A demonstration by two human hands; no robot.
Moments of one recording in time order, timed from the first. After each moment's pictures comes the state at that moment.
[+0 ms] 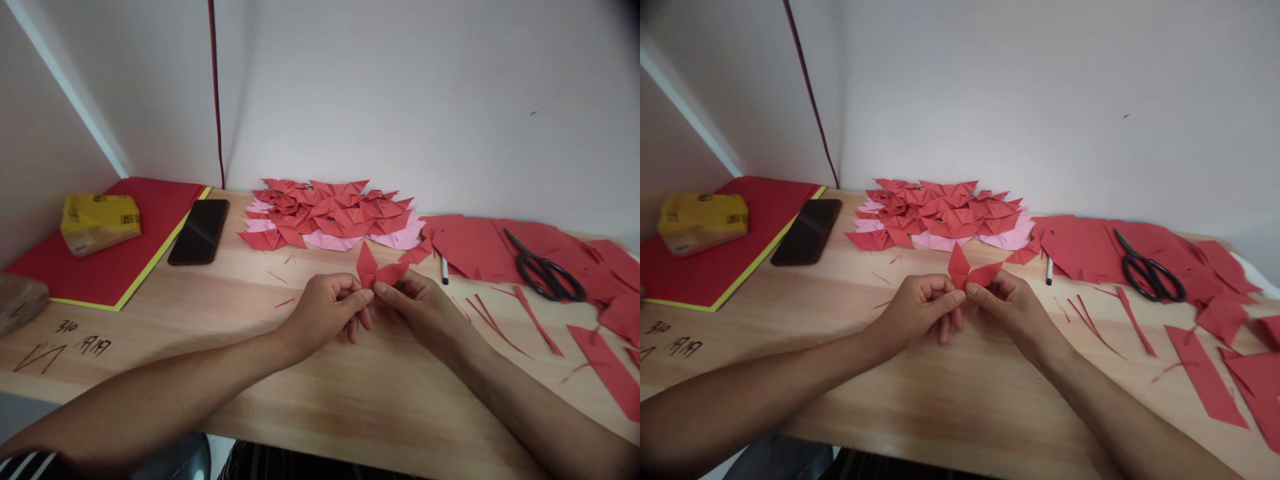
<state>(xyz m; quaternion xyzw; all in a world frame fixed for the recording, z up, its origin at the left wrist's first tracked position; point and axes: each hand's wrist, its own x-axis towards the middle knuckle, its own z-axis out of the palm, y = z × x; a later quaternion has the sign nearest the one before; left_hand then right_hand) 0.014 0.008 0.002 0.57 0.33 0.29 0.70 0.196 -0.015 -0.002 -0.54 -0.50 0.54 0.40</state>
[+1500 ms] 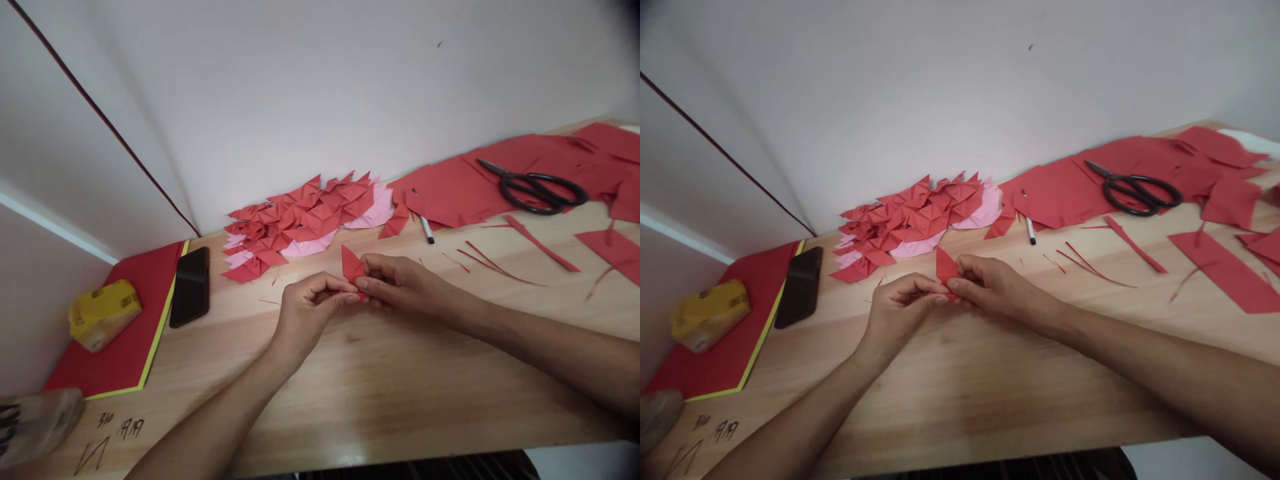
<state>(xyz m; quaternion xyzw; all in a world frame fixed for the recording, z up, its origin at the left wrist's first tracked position) 0.009 0.024 0.011 0.65 0.38 0.32 0.58 0.196 -0.016 0.007 -0.50 -0.62 0.49 0.37</state>
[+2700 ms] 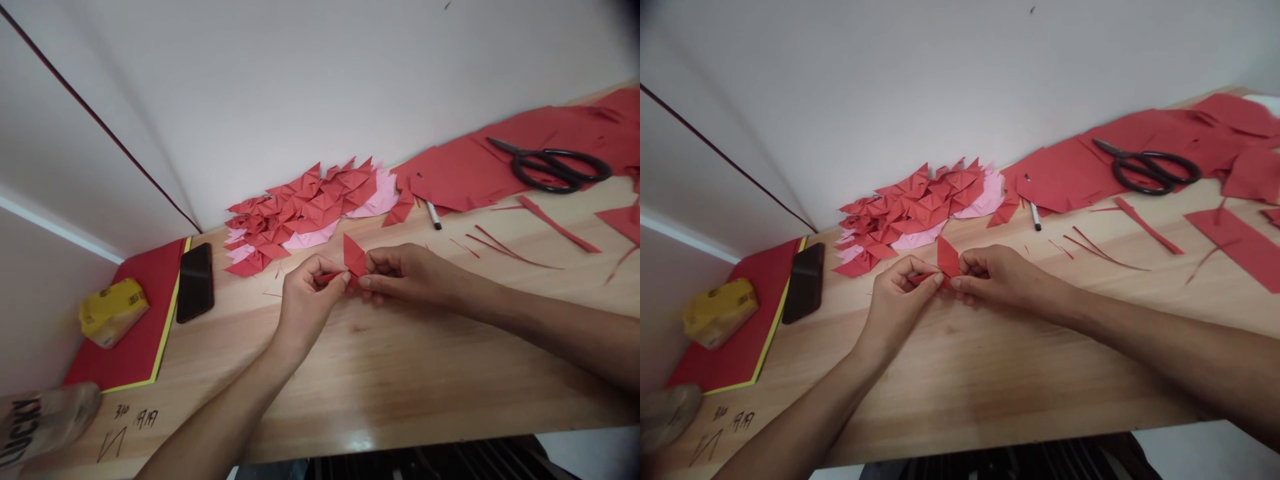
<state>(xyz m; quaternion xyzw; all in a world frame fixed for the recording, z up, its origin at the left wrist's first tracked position) 0.015 0.024 0.017 0.62 0.42 0.34 0.56 0.199 -0.015 0.005 -0.50 -0.59 0.54 0.33</state>
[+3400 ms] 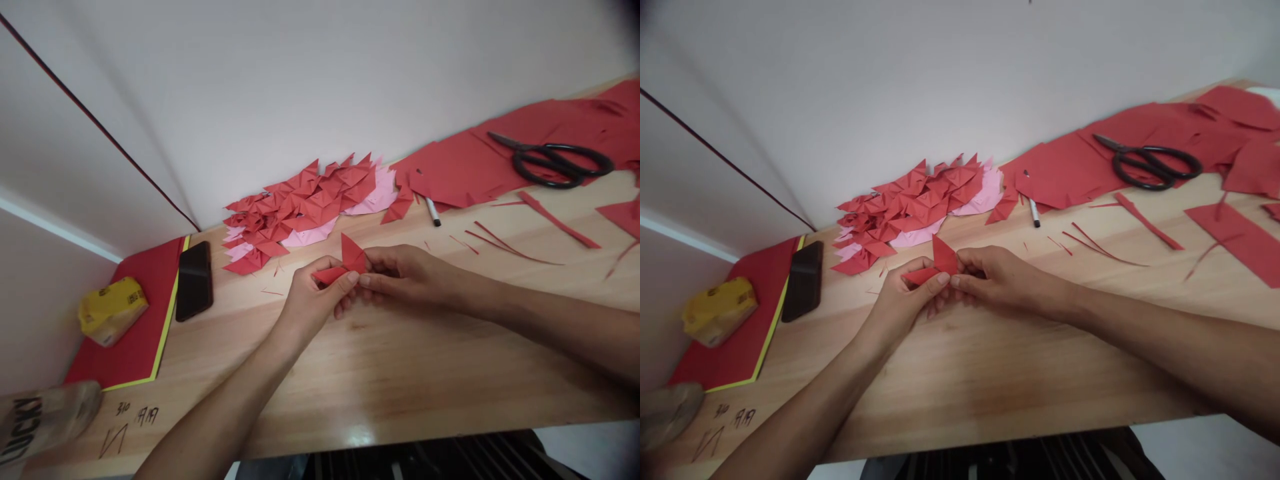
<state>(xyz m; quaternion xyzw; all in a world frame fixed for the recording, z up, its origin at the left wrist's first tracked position) 0.014 0.023 0.014 0.59 0.39 0.26 0.66 0.198 -0.015 0.004 -0.43 -0.61 0.57 0.35</state>
